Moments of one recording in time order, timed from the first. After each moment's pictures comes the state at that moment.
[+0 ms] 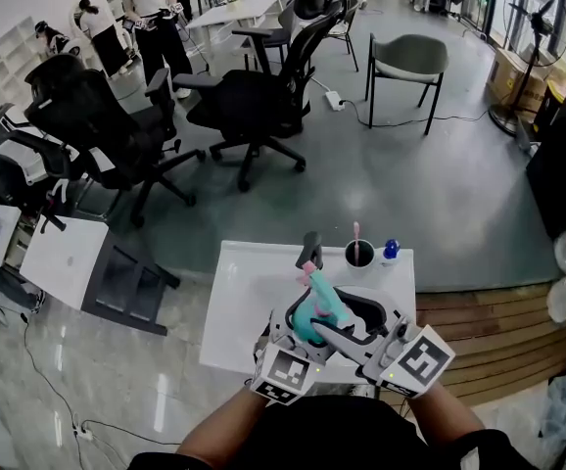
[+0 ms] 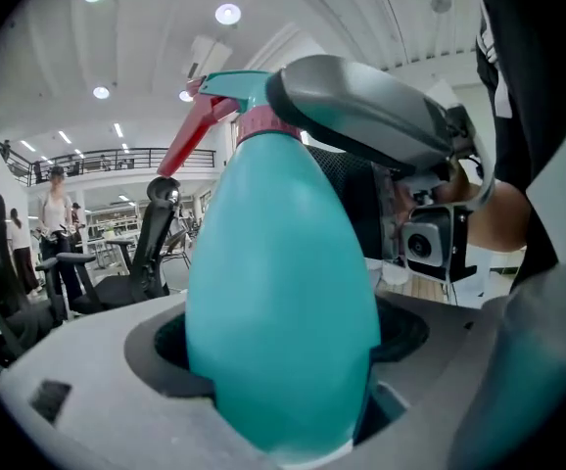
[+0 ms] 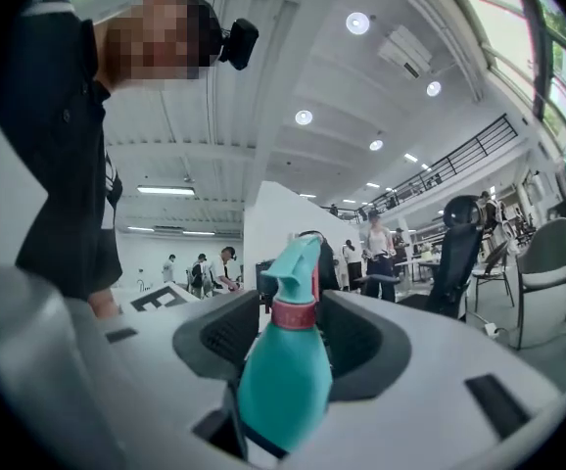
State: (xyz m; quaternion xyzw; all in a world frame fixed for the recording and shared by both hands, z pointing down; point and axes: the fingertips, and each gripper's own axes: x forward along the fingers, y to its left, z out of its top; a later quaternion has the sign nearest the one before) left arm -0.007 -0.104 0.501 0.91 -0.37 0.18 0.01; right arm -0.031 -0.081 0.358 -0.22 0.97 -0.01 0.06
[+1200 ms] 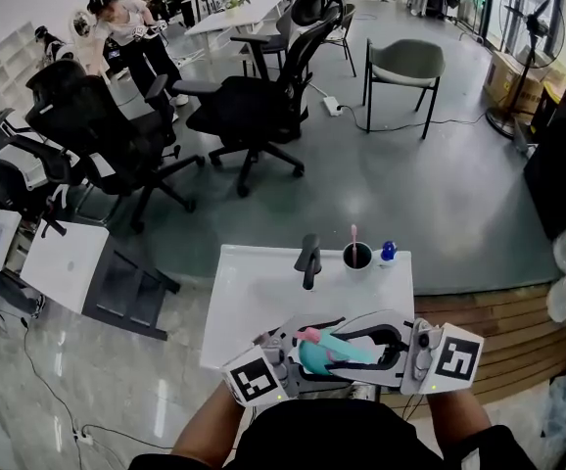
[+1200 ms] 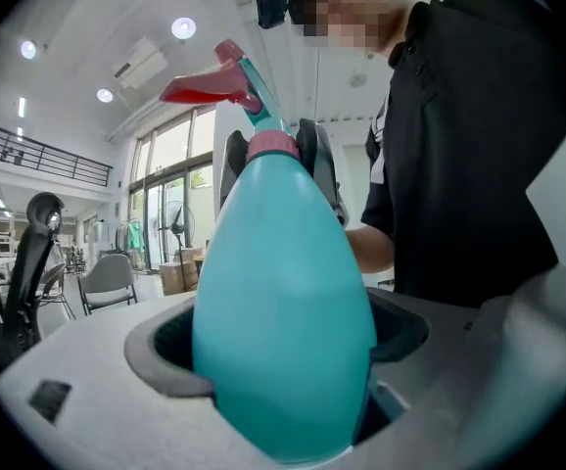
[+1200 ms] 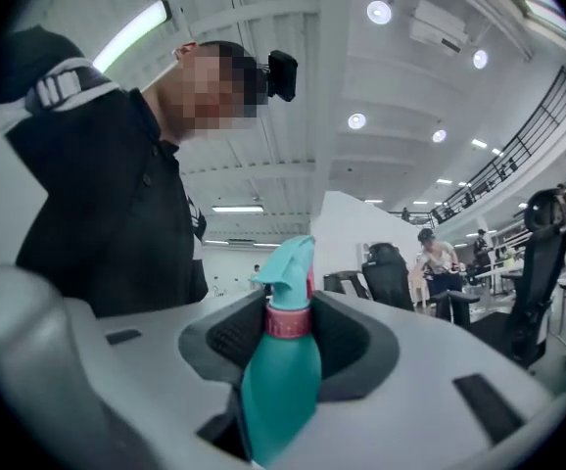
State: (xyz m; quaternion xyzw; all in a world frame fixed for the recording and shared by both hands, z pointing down) left arm 0.037 -0.011 0.420 0.99 -0.04 0.06 -0.07; right arm -0.020 -0.002 0.326 0.00 1.00 0.00 0.06
